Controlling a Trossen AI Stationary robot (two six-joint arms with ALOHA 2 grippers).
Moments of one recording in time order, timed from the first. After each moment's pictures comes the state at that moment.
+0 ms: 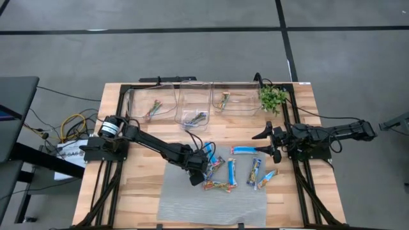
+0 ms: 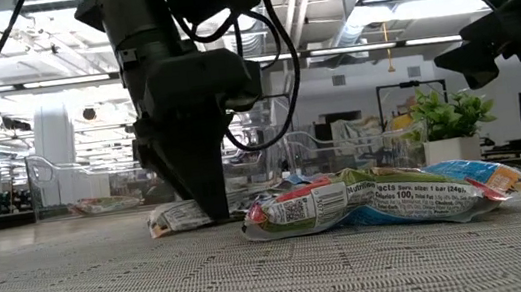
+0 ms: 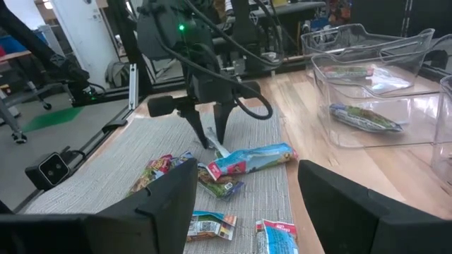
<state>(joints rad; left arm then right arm) -0.26 1.95 1.24 -0.51 -0.07 -0.70 0.12 0.17 0.01 0.01 0.00 0.15</state>
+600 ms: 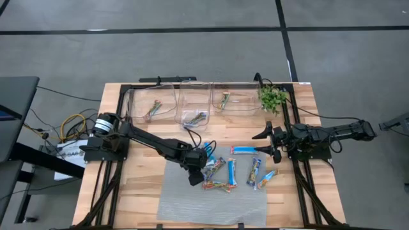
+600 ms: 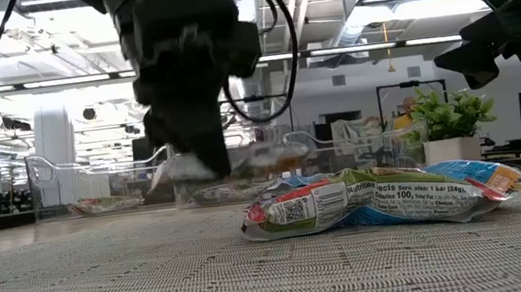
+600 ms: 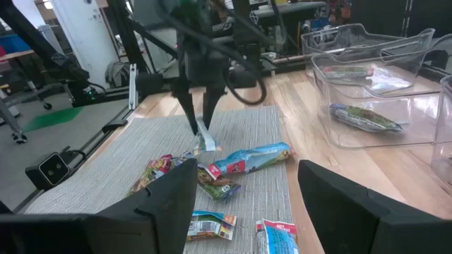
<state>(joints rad) -0.24 1.86 1.24 -0.48 0.03 -0.63 0.12 0.17 0.01 0.01 0.00 0.15</state>
